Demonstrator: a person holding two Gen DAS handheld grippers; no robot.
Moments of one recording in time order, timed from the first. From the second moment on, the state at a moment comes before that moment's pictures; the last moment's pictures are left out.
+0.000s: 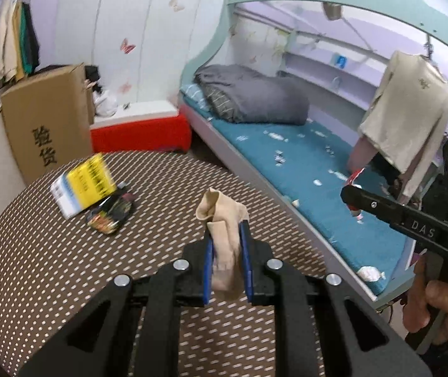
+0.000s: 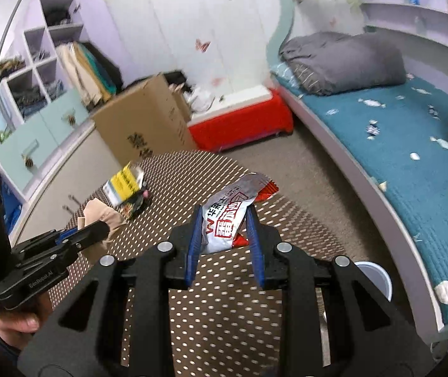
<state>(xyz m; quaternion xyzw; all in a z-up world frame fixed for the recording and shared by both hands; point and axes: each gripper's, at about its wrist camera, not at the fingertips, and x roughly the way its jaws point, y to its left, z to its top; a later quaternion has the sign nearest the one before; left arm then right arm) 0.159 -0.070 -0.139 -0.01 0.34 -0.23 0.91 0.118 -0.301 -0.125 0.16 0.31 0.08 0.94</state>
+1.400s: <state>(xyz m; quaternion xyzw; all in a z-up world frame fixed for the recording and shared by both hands) 0.185 -0.358 -0.229 0.08 0.44 -0.39 0.81 0.086 -0.526 -0.239 0.28 0.36 -0.12 0.88</state>
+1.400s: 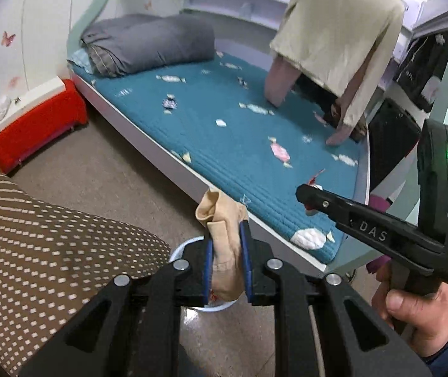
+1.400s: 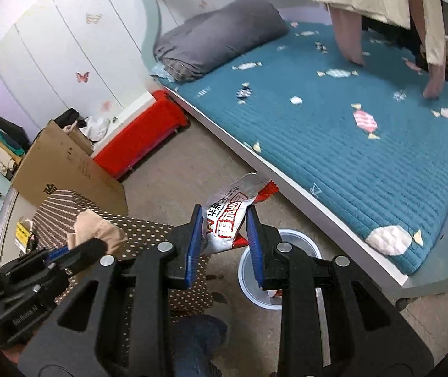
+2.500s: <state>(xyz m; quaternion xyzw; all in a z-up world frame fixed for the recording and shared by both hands) 0.198 -0.357 -0.237 0.10 0.44 -0.34 0.83 0.082 -0.544 -0.282 0.33 0.39 -0.19 0.84</state>
